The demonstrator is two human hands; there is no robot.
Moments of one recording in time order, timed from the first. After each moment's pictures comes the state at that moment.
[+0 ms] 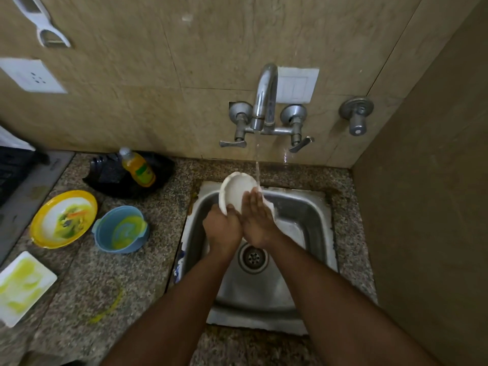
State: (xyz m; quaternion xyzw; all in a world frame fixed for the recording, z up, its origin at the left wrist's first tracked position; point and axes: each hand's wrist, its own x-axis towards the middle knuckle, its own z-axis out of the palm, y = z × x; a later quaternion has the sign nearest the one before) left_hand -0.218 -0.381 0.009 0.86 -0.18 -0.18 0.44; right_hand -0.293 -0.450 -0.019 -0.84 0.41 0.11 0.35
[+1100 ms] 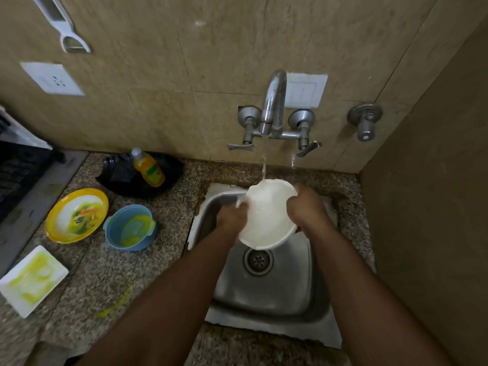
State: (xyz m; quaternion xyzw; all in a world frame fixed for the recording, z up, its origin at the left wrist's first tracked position) left_hand -0.179 -0.414 -0.046 0.83 -0.16 -0.41 0.35; right_hand -0.340 -0.496 0.055 -0.63 0.63 -0.09 0.45
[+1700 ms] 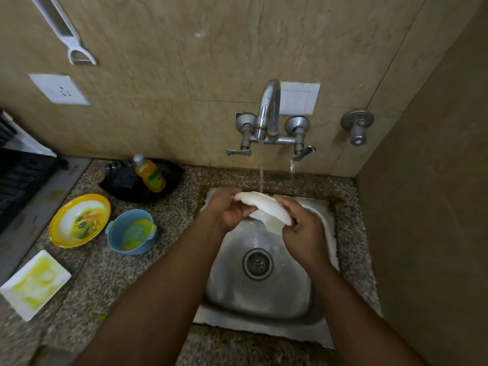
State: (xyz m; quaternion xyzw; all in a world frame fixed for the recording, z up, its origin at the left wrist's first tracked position) left_hand -0.170 -0.428 0.037 0.56 0.09 -0.58 0.59; right_hand -0.377 -0.444 0.026 -0.74 0.45 -0.30 0.41
